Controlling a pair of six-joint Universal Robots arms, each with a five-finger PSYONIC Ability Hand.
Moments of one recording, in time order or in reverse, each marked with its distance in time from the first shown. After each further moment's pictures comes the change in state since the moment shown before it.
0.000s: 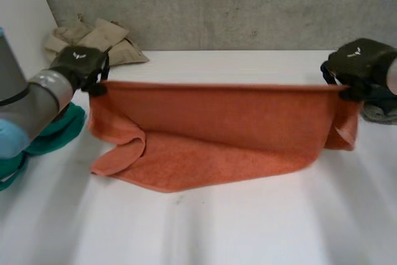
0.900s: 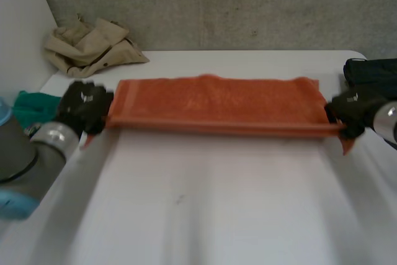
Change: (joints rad) left arm 0.033 0.131 -0.547 0.469 0.070 0.200; right arm -0.060 0.070 0.315 -0.296 0.060 0.068; left_hand 0.000 0.000 0.000 0.000 0.000; right_hand 0.000 0.000 0.004 0.002 0.024
